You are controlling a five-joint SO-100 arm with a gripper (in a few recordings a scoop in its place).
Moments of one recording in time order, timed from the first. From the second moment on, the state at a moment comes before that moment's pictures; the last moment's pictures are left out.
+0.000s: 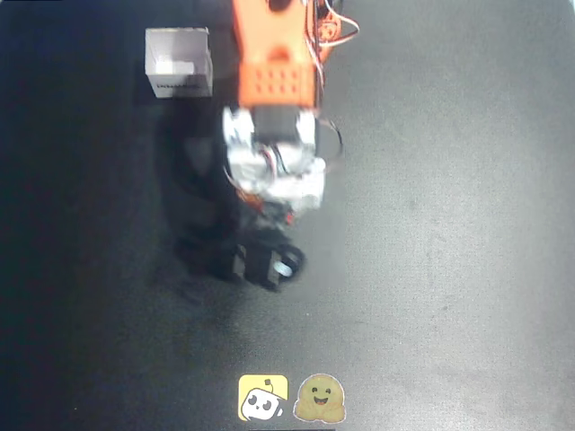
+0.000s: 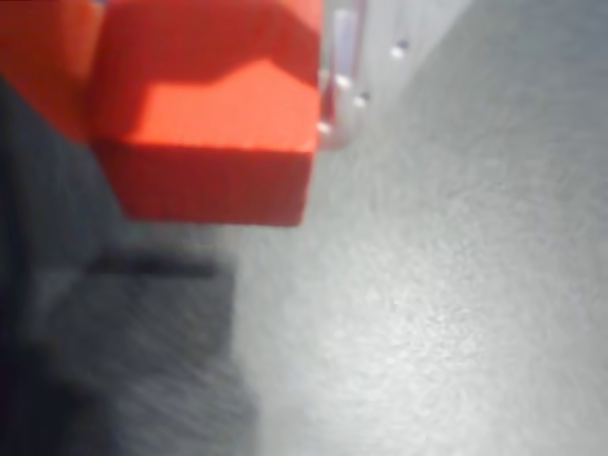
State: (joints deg) arm 2.1 100.1 102.7 78.4 105.4
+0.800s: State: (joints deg) arm 52.9 127.8 117.5 90.8 109.3
